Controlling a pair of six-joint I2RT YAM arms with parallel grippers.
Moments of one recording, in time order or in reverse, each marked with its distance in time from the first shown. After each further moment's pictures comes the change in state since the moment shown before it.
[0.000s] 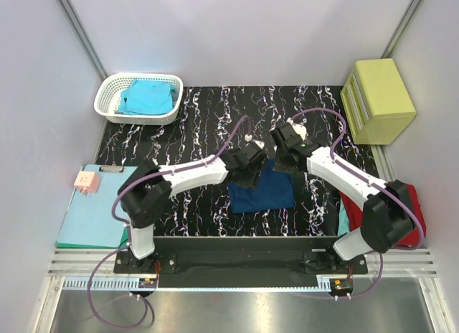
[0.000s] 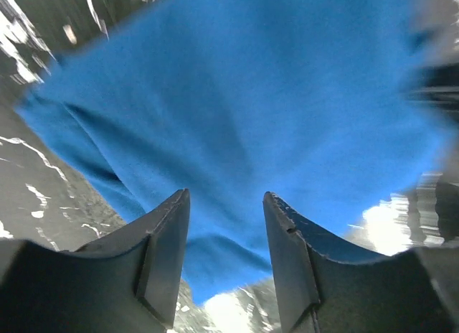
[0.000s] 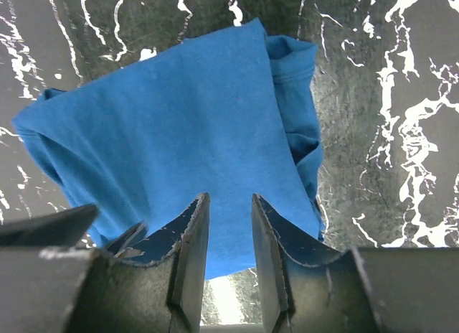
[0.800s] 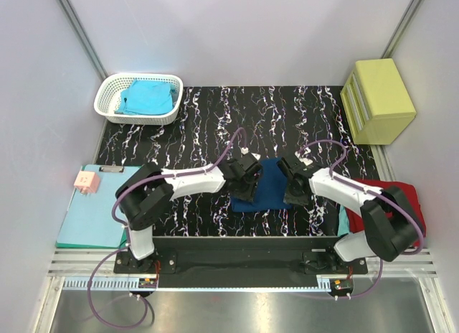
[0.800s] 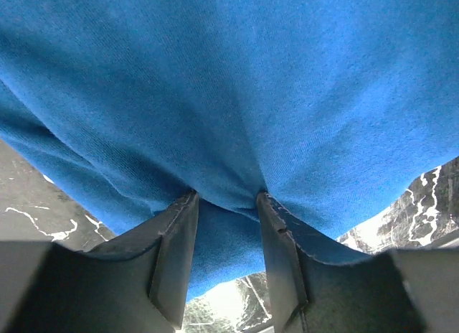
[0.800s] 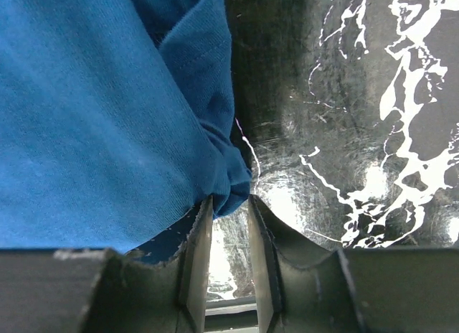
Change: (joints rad) left arm -0.024 0.017 -0.156 0.081 0.116 -0.076; right arm -0.001 -0.067 -0.358 0.031 -0.072 0.049
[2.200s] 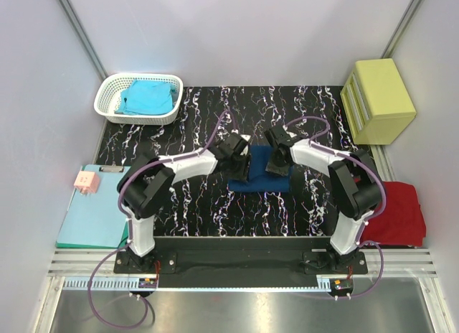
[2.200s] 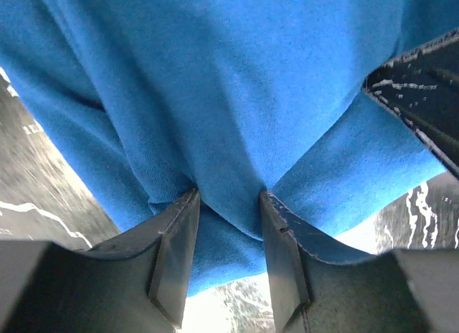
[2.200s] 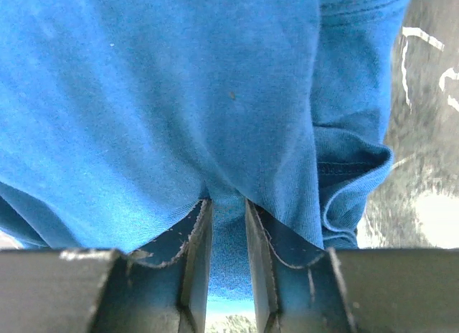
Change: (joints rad) left arm 0.211 0.078 0.076 0.085 0.113 0.129; right arm -0.080 0.394 0.386 0.136 -0.053 0.018
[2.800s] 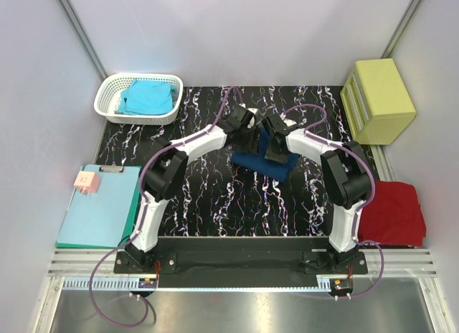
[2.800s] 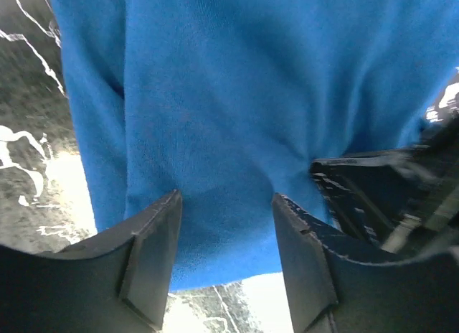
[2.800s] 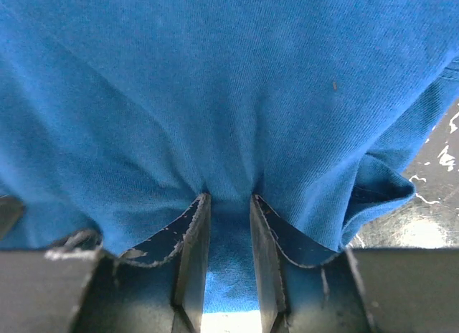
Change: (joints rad) left arm 0.089 0.255 0.465 -0.098 0.030 0.068; right arm -0.025 0.125 0.174 -0.004 0.101 -0.046
